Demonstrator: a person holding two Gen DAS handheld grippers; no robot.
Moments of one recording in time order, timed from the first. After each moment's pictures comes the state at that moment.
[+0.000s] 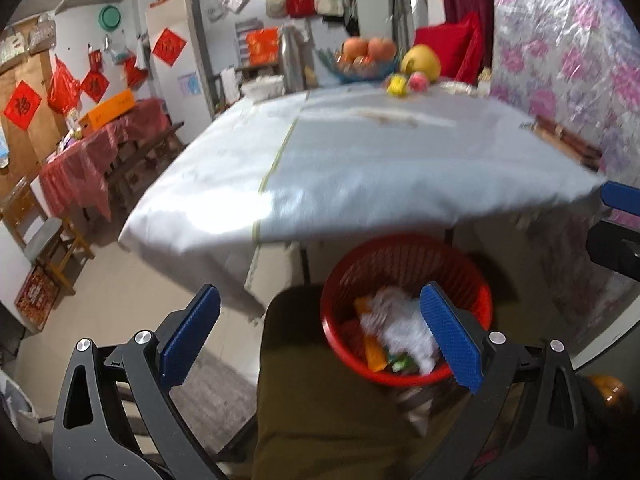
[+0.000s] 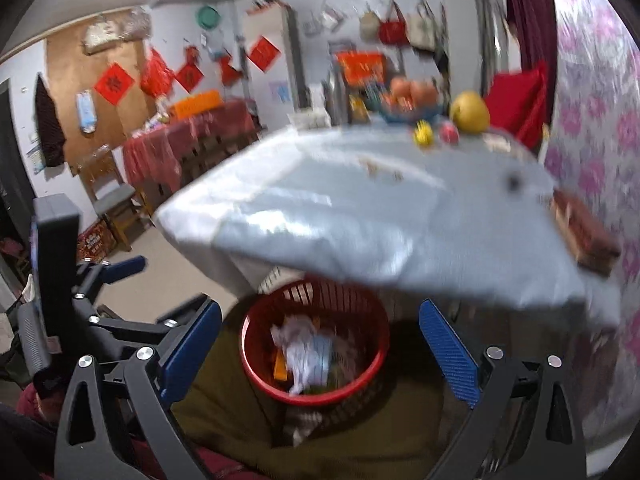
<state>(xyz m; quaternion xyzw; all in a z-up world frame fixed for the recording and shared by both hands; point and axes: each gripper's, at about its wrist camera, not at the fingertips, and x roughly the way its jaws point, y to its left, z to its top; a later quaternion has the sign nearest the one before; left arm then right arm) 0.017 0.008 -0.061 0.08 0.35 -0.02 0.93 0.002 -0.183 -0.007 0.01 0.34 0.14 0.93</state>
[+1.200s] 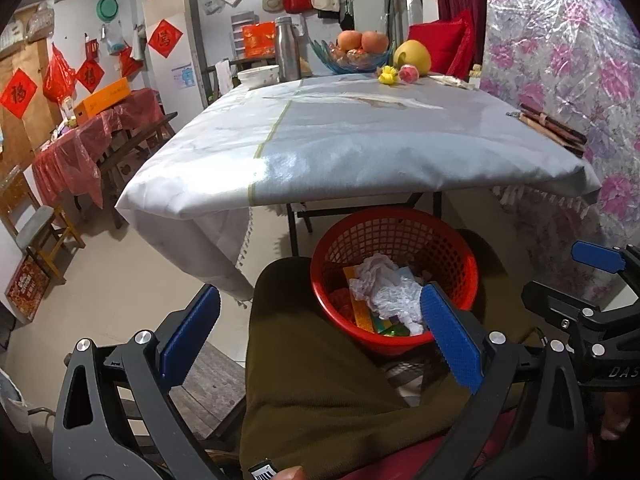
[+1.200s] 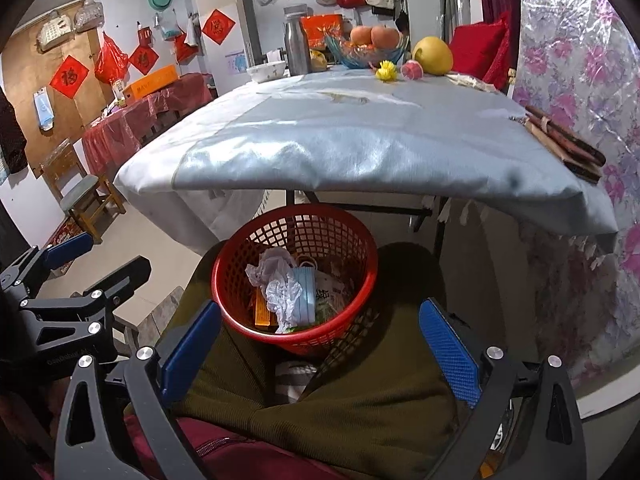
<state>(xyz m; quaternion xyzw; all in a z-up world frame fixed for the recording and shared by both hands) -0.015 0.012 -0.074 0.06 0.35 -0.04 0.93 -0.017 -0.174 -0.071 0.02 0.39 0.07 0.92</state>
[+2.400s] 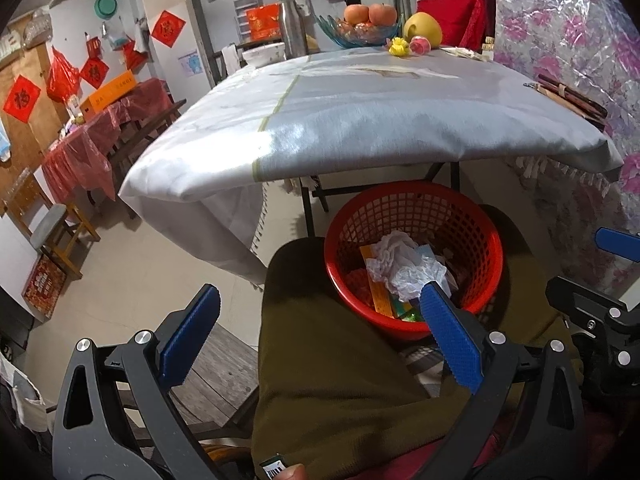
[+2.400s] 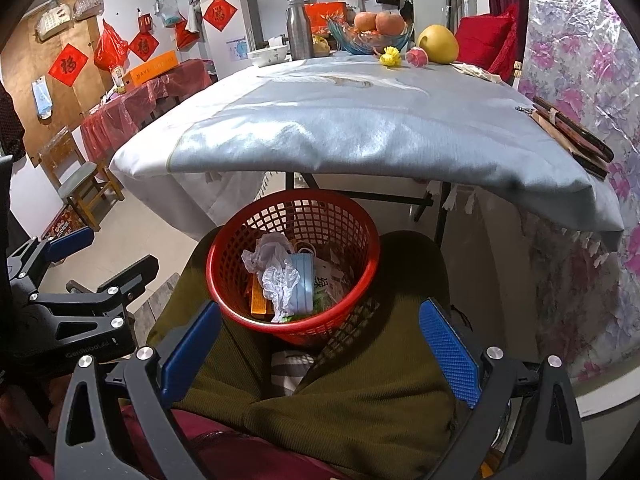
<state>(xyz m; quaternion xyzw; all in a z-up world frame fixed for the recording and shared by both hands) -0.001 0.010 -0.093 0.08 0.39 -0.02 0.92 -0.010 -0.171 -0.082 0.01 0.42 0.07 0.91</state>
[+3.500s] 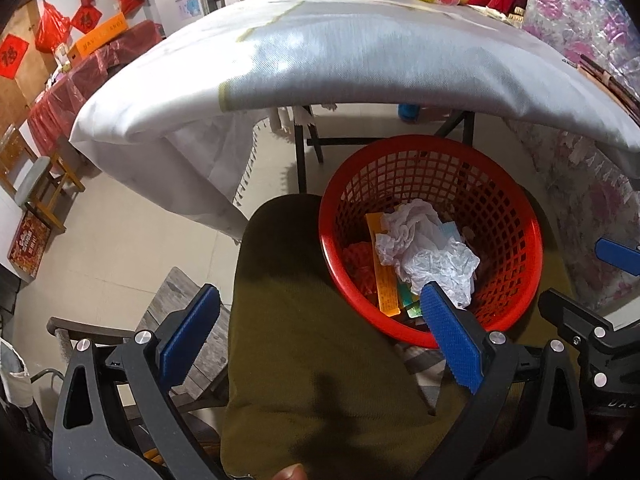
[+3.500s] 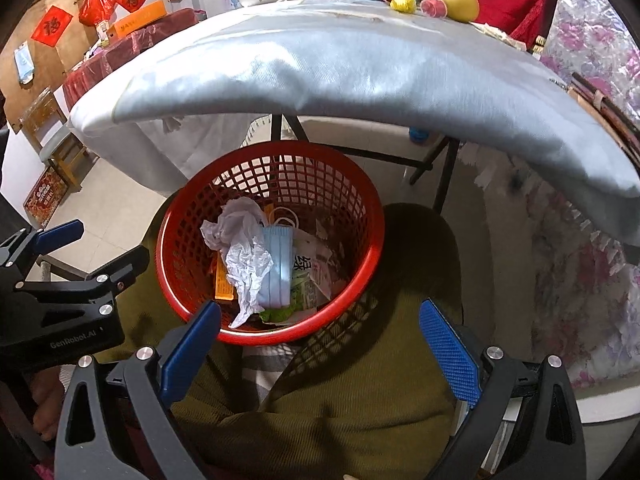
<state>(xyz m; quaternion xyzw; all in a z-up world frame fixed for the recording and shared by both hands) 0.056 0.015 -0.146 0.05 0.48 -0.01 0.88 0.052 -0.162 -0.136 -0.03 0.50 0.06 0.87</state>
